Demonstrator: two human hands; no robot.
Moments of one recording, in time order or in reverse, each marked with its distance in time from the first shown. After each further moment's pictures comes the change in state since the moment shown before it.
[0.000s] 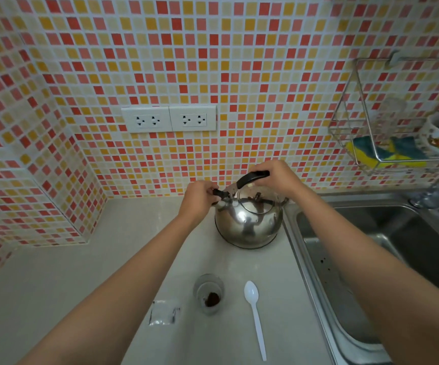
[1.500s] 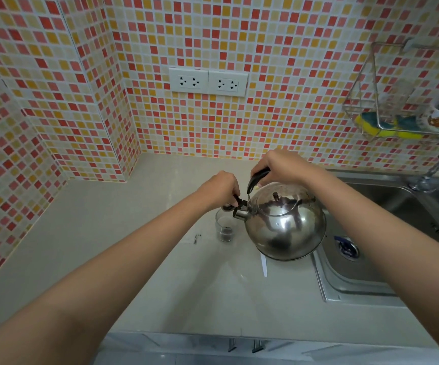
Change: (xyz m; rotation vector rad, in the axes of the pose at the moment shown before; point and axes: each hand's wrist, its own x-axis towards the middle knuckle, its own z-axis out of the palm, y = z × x) left_hand -0.151 -0.004 -0.021 0.459 -0.315 0.171; right_hand -0.136 -0.097 0.022 -0.545 -0.320 -0.281
